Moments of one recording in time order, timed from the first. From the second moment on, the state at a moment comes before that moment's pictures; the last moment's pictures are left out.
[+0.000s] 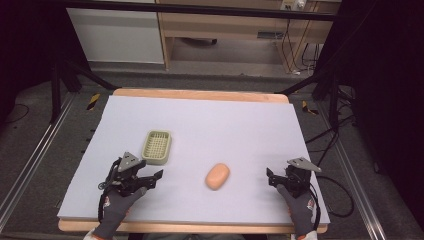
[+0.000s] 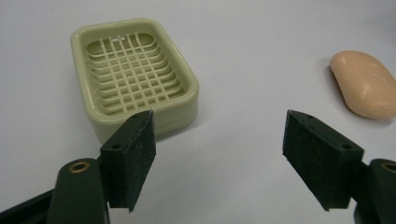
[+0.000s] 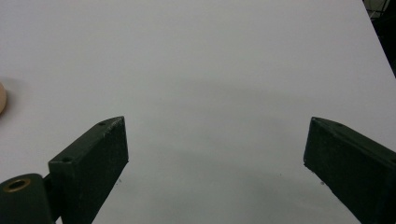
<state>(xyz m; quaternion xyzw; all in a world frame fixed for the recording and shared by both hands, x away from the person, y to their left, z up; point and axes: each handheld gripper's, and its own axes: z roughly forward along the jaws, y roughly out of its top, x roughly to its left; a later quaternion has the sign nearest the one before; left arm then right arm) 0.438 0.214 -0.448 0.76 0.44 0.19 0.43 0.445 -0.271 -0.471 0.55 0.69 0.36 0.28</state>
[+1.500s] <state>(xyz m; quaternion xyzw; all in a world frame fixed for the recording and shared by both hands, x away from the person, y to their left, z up) 0.441 0.165 -0.435 0.79 0.39 0.18 0.43 0.445 -0.270 -0.470 0.55 0.69 0.36 0.29</state>
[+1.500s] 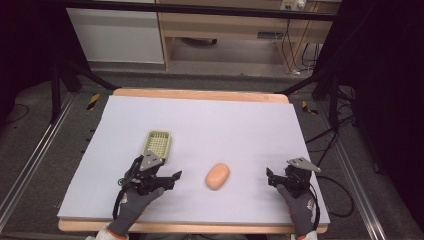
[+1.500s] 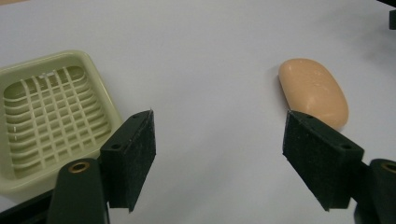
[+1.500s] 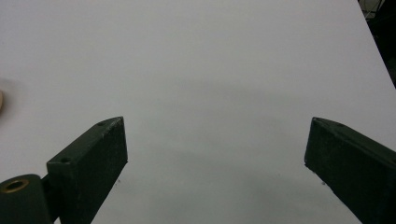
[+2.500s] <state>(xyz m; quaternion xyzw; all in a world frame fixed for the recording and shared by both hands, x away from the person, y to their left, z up) 0.453 0.130 -0.418 0.80 0.38 0.17 0.44 0.445 -0.268 -0.469 0.55 0.69 0.36 0.29</state>
